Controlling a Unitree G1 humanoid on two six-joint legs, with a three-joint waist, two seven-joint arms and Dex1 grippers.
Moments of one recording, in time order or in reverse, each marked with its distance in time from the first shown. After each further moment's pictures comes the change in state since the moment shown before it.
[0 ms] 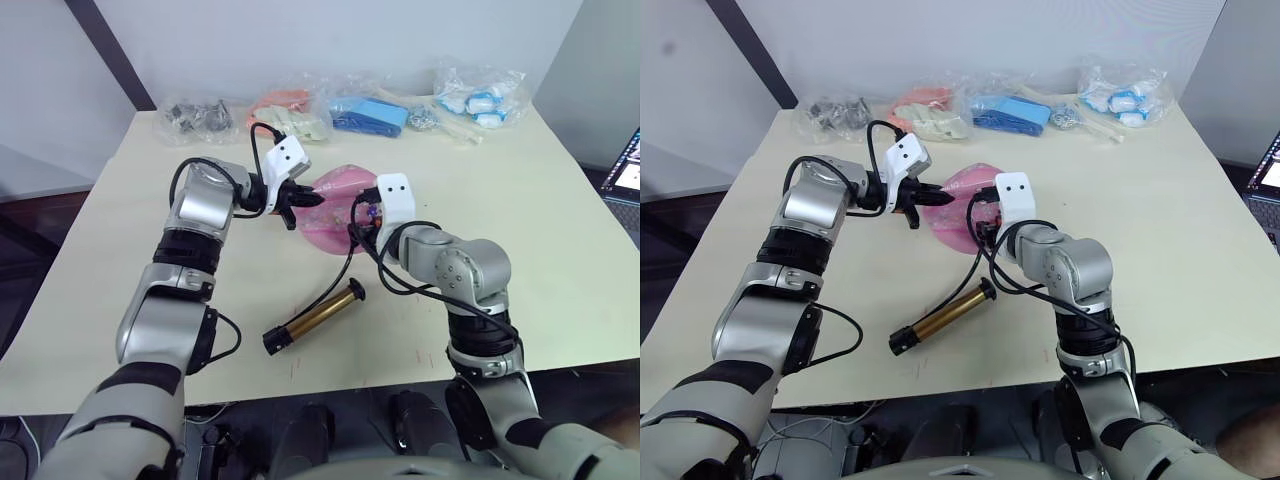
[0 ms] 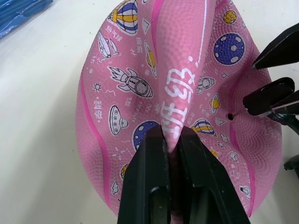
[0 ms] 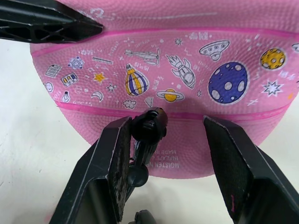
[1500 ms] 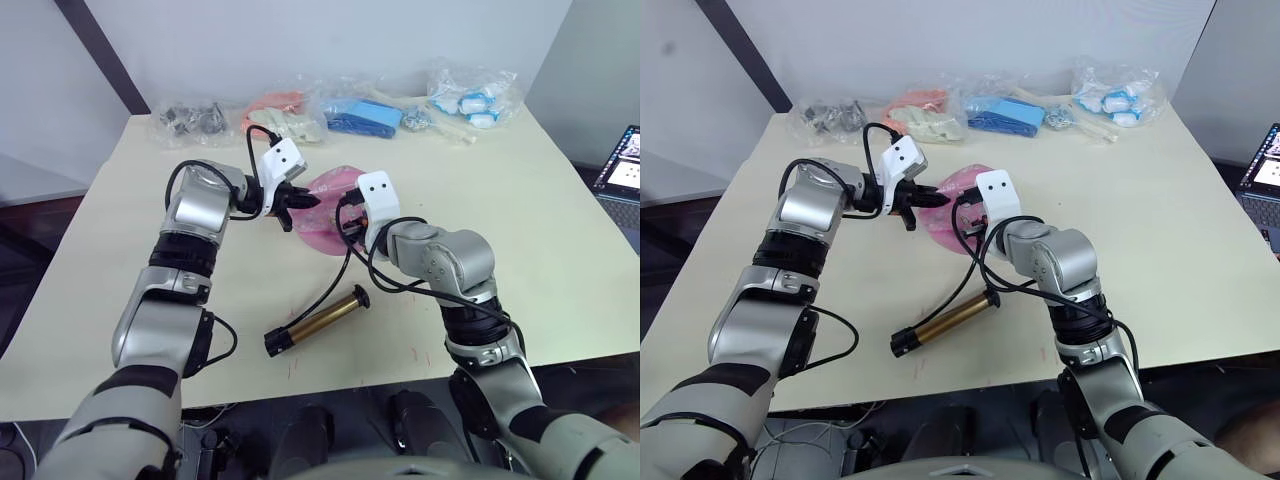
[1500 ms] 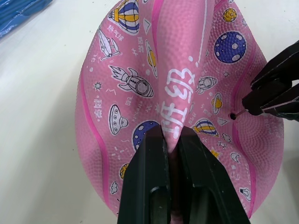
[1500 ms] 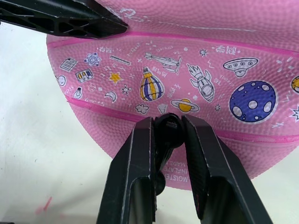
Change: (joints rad) left arm 0.022 0.016 0.000 -0.022 0.000 0.010 0.011; right arm -0.062 -0.049 0.103 0.084 -0.033 -0.037 0.088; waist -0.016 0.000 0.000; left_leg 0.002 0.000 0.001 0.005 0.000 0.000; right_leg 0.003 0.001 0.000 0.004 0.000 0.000
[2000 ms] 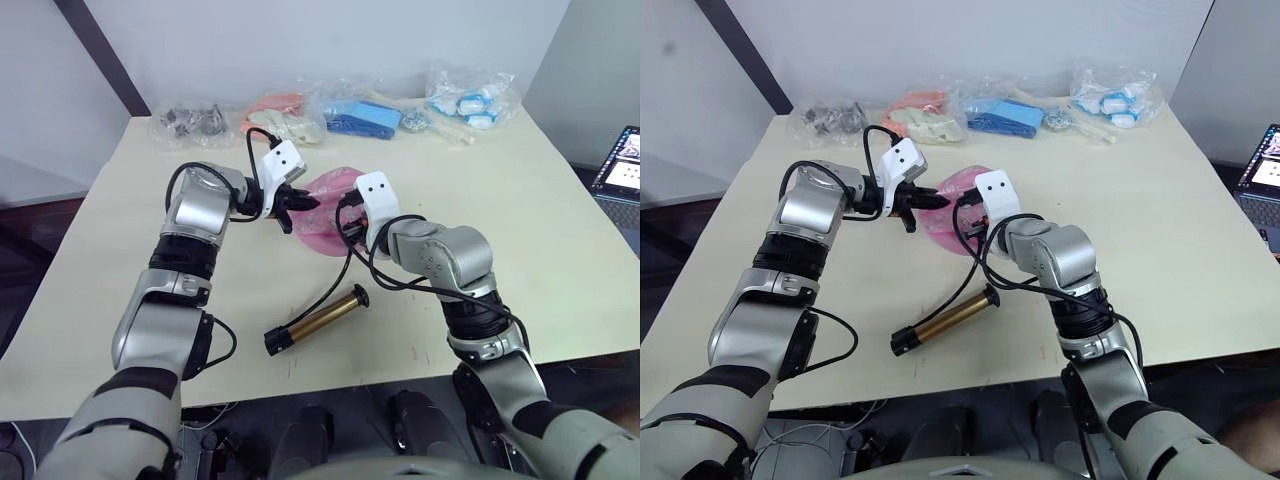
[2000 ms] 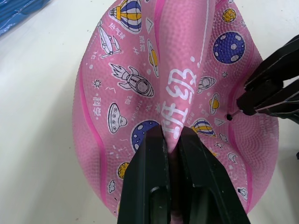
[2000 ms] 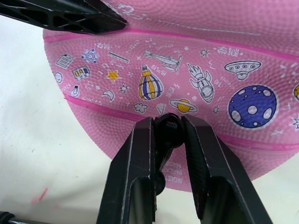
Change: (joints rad) left arm 0.013 0.000 0.000 -0.015 0.000 0.015 0.002; right arm -0.025 -0.037 0.024 0.077 -0.026 -0.040 0.081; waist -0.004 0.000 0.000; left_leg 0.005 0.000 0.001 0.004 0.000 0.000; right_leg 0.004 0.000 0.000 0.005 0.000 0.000
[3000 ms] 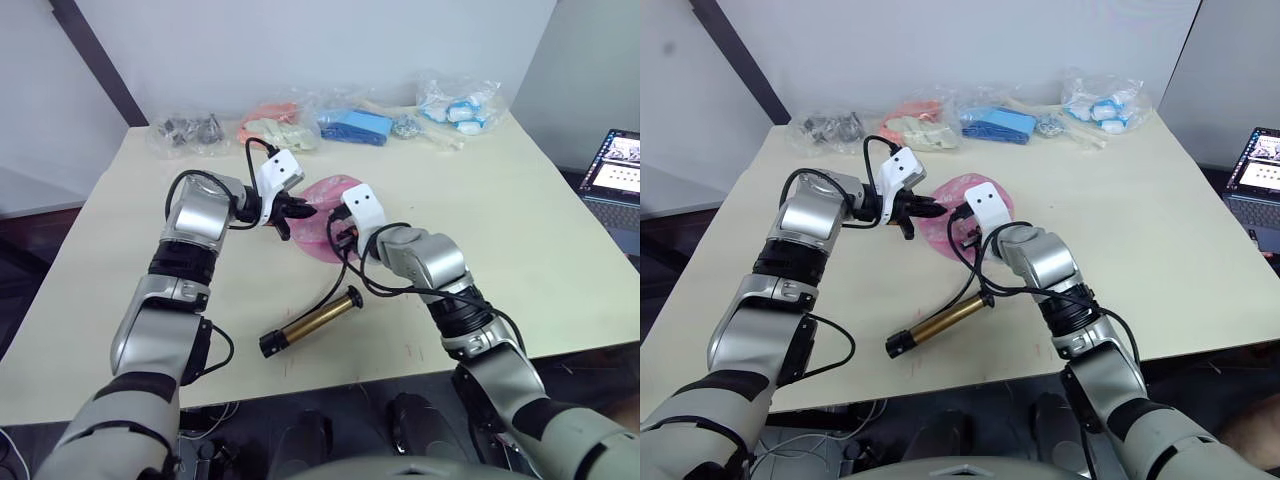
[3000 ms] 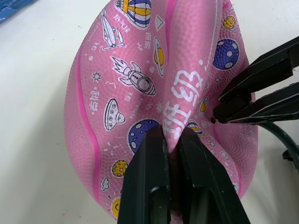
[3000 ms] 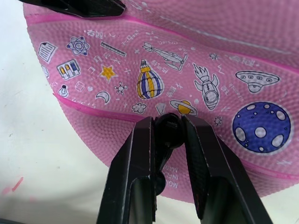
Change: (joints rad) left arm 0.029 0.005 -0.004 -0.021 0.000 0.043 -0.001; right arm -0.015 0.014 0.088 0.227 -0.135 -0.188 0.101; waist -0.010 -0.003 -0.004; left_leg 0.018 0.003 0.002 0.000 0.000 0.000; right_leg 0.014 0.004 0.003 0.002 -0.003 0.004
